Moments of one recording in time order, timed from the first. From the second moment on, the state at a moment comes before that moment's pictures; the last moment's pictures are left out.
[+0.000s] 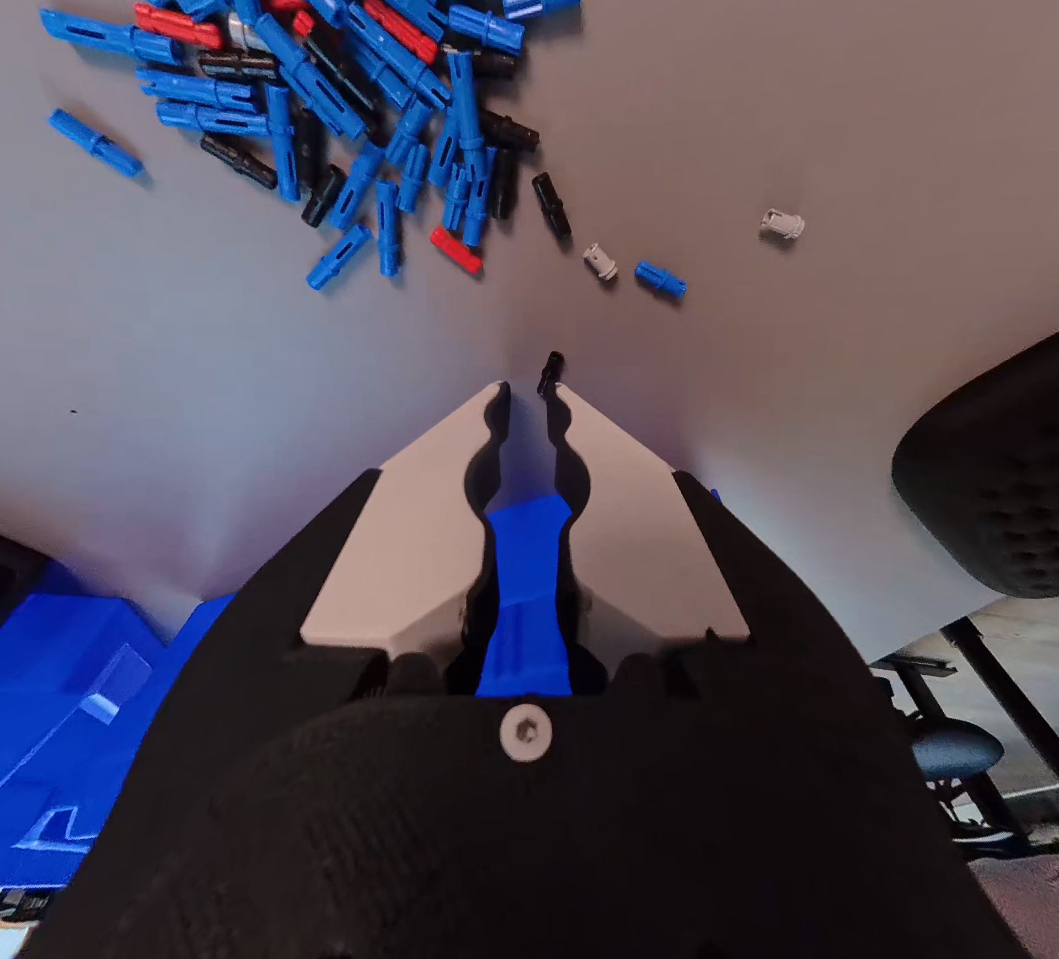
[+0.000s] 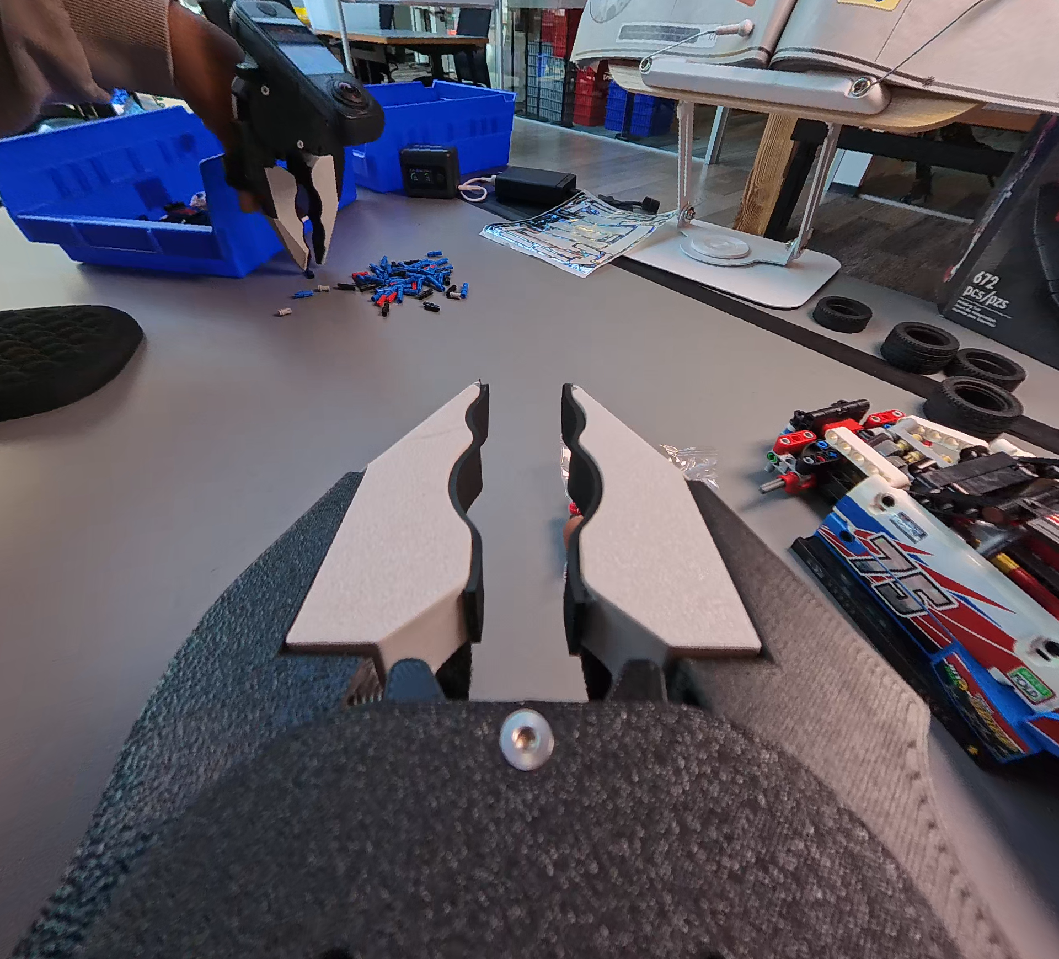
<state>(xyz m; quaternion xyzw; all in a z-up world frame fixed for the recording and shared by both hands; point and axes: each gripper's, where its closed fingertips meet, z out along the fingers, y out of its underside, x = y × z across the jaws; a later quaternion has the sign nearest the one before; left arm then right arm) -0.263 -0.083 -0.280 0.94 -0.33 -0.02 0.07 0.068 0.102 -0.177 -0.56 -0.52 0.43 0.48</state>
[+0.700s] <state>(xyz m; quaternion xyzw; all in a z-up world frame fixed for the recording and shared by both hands) -0.236 -0.026 -0.264 0.96 -0.27 0.01 -0.07 0.070 0.106 -0.176 -0.56 -0.51 0.43 0.49</state>
